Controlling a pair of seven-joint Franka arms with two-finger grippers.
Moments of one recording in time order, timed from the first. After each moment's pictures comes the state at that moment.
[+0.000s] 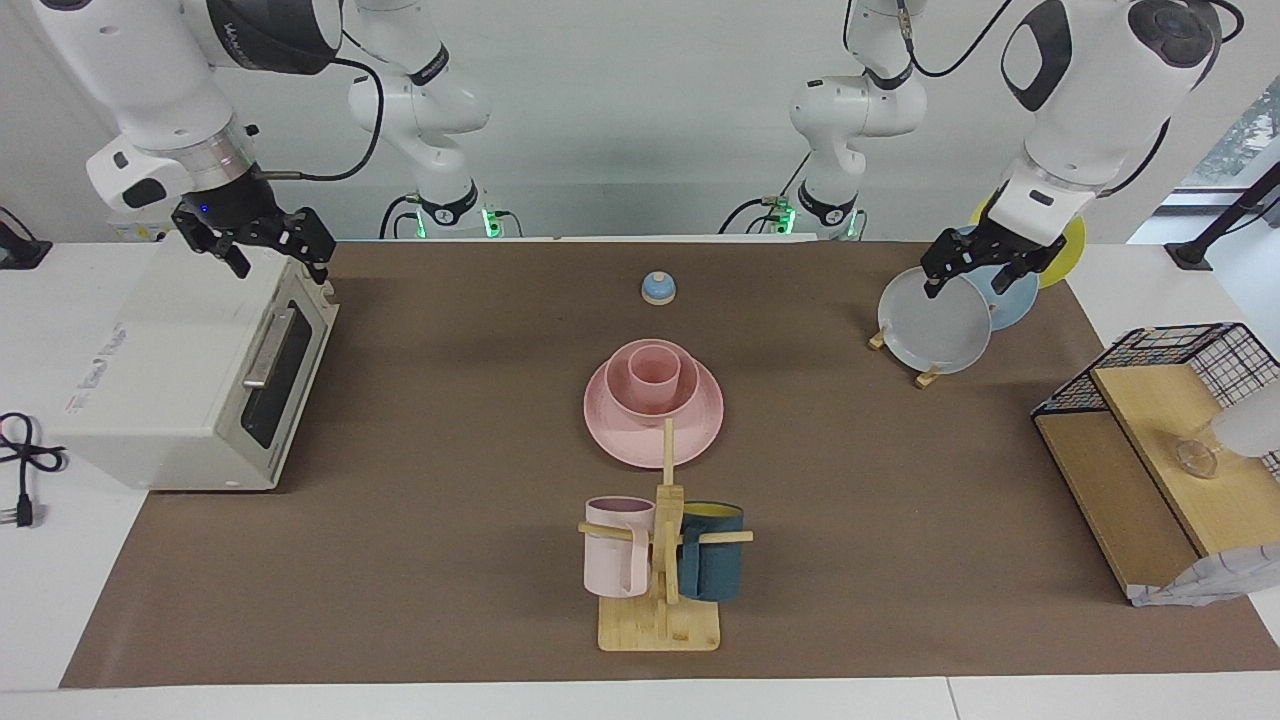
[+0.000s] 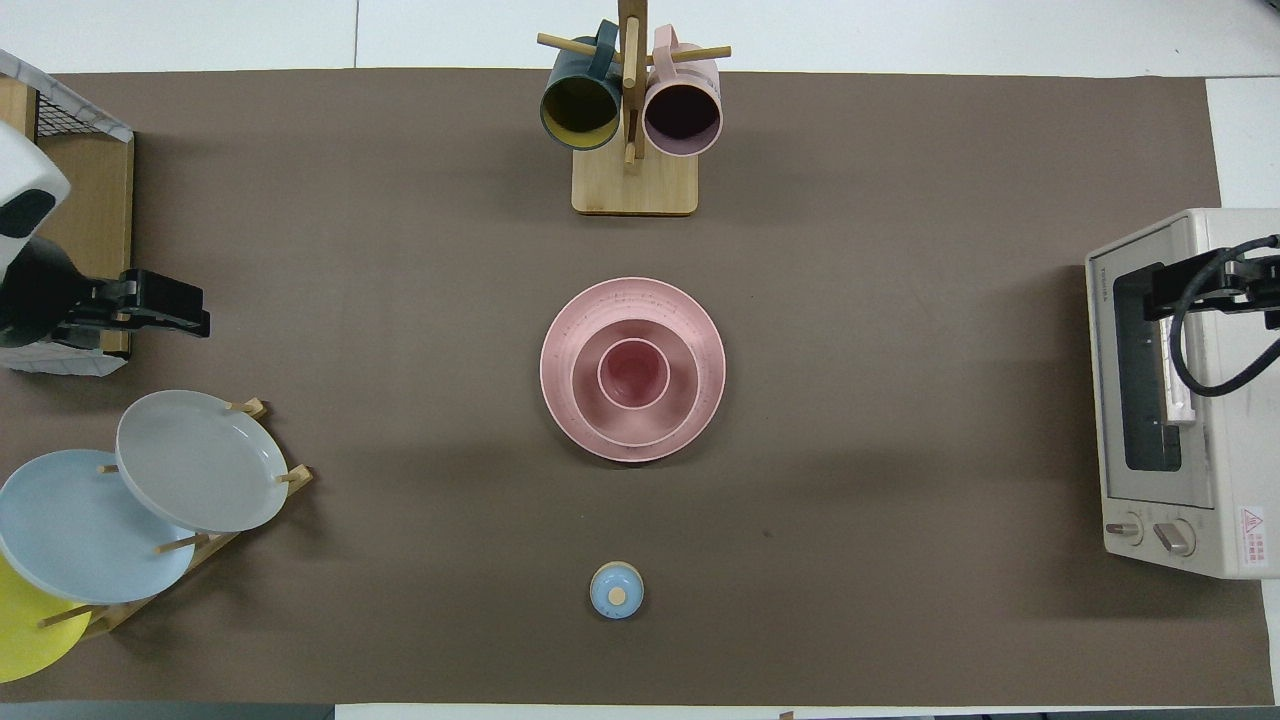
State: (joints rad) left arm -0.07 -0.05 -0.03 -1.68 -0.04 1.58 -0.10; right arm 0.02 -0.01 -0.07 -1.59 -0.03 1.54 0.05
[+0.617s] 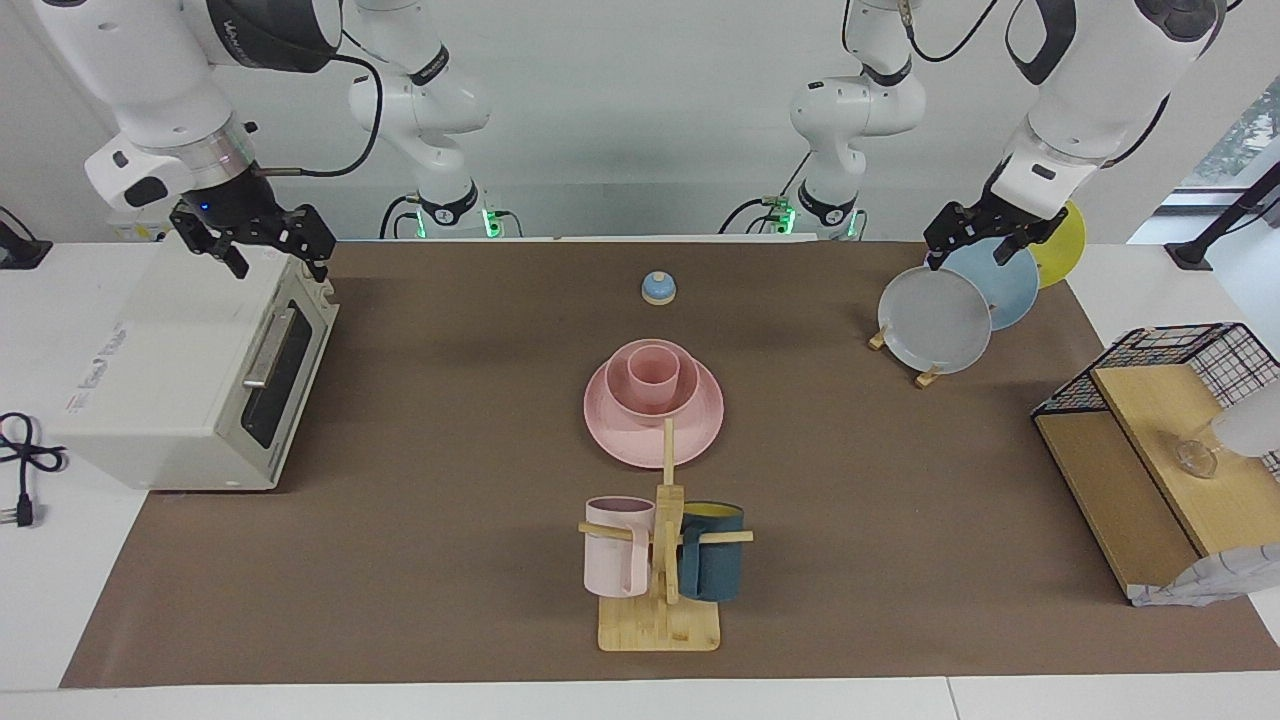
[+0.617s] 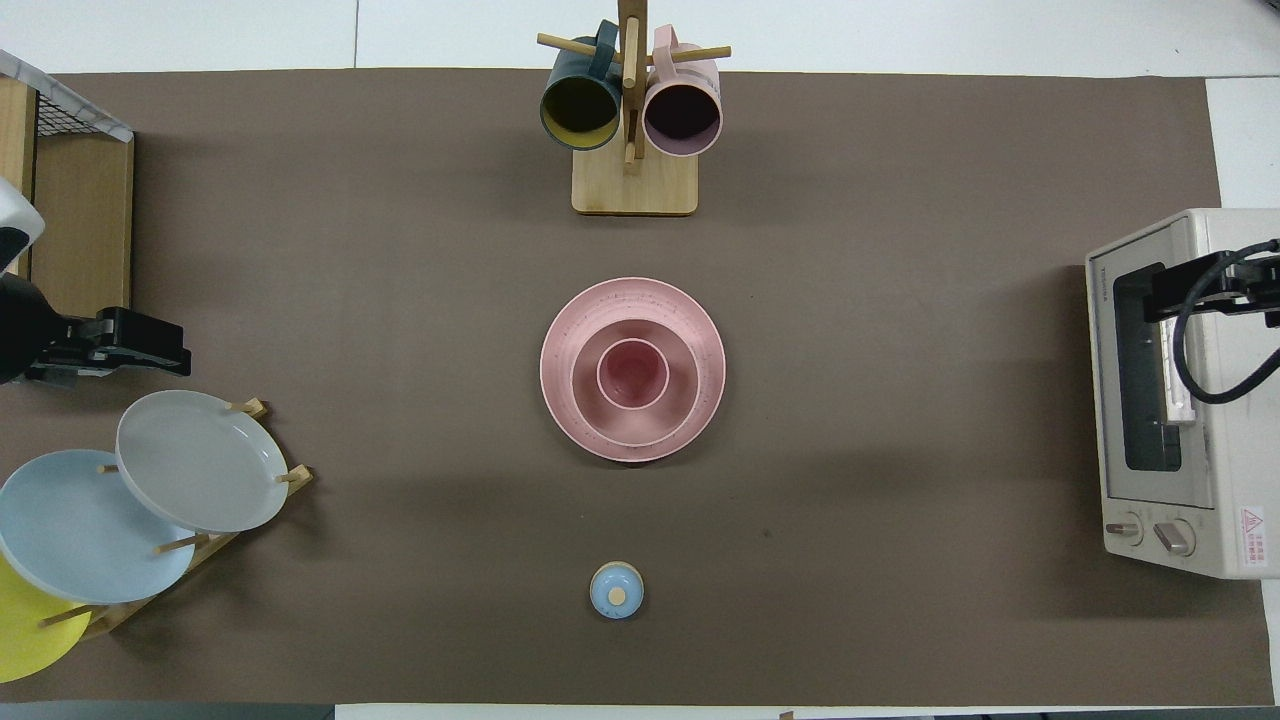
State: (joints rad) left arm -0.01 -0.09 -0.09 -1.72 -0.03 1.54 -0.10; right arm 0.02 -0.01 -0.07 -1.59 -0.03 1.55 0.00
